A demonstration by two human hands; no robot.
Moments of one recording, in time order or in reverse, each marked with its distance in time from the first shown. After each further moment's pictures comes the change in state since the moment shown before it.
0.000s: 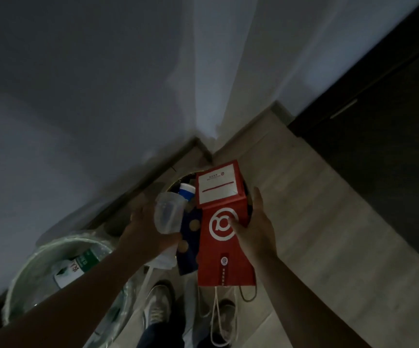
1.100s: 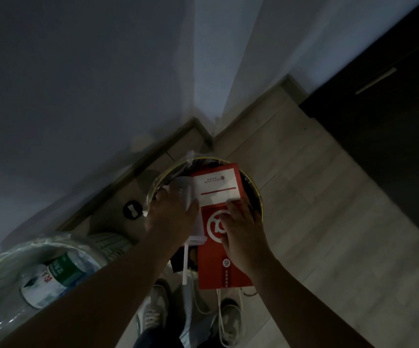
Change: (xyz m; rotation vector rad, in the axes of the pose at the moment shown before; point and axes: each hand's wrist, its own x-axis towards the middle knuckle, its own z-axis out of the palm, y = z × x) left_hand 0.075 0.018 0.071 0.153 0.092 0.040; right_hand 0.041 0.063 0.063 -0.849 -0.288 -0.357
